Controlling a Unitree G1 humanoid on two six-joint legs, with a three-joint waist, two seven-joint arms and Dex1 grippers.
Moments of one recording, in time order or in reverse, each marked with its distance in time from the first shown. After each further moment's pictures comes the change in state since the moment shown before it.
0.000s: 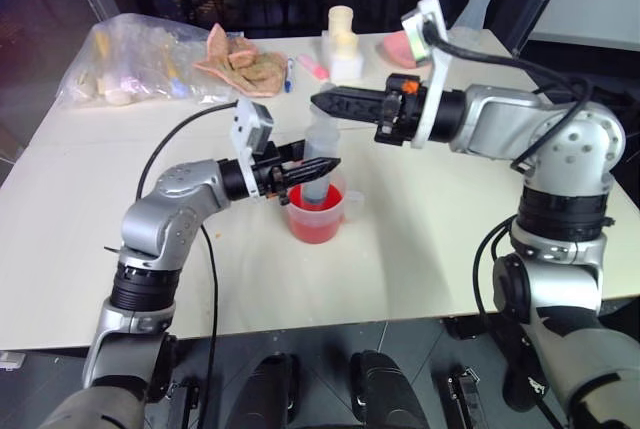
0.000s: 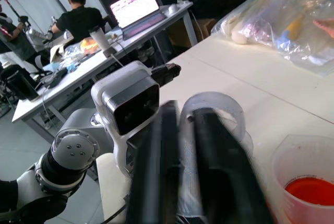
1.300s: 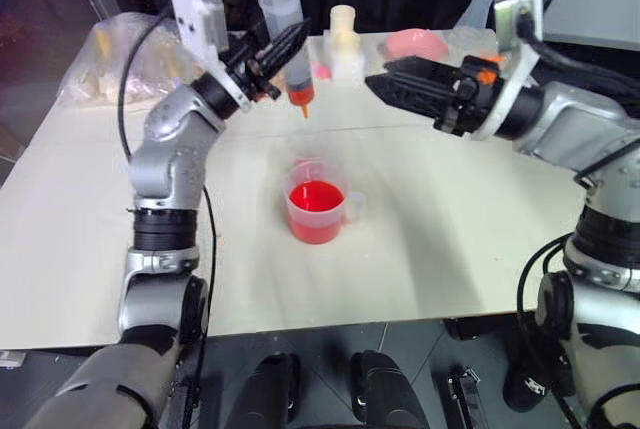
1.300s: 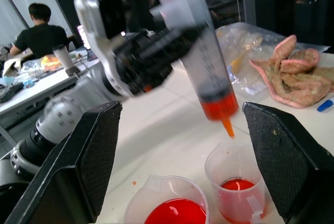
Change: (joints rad) left arm -0.253 -0.152 0.161 0.344 0.110 -0.402 0.188; right arm 0.126 -0.173 -0.066 -0.103 -0.023 -0.151 0.073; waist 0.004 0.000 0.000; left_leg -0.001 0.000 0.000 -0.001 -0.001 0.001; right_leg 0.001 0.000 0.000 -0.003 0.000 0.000
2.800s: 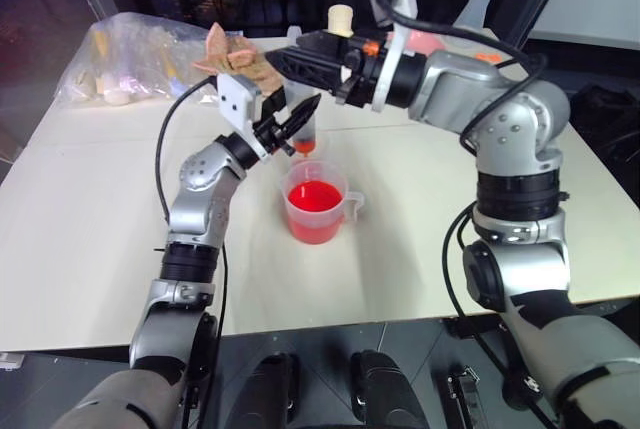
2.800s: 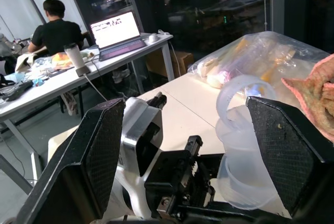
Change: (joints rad) left arm 0.153 -0.047 -0.080 0.052 0.117 -0.196 -0.012; right arm -0.245 0.312 0.185 0.233 -0.311 -0.124 0.023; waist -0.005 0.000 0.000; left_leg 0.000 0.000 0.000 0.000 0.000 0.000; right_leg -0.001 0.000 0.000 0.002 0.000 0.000
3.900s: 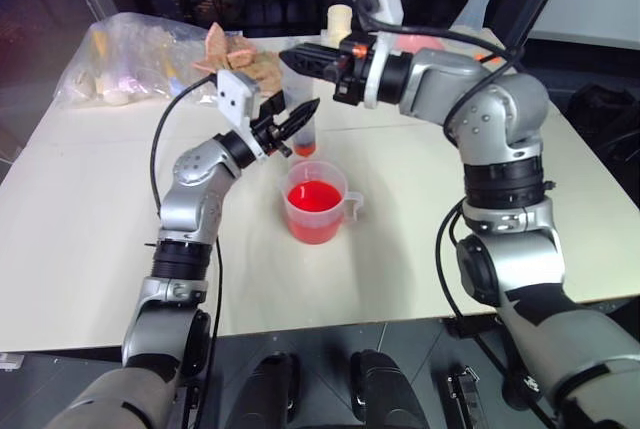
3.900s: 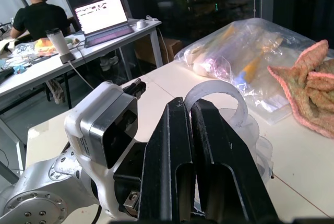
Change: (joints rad) left arm -0.012 0.039 0.001 -0.027 -0.023 0.120 -0.013; right arm -0.040 0.019 0.038 0.121 -0.171 -0.041 0.108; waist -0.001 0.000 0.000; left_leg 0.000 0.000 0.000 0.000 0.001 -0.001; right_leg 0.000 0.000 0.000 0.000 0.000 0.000
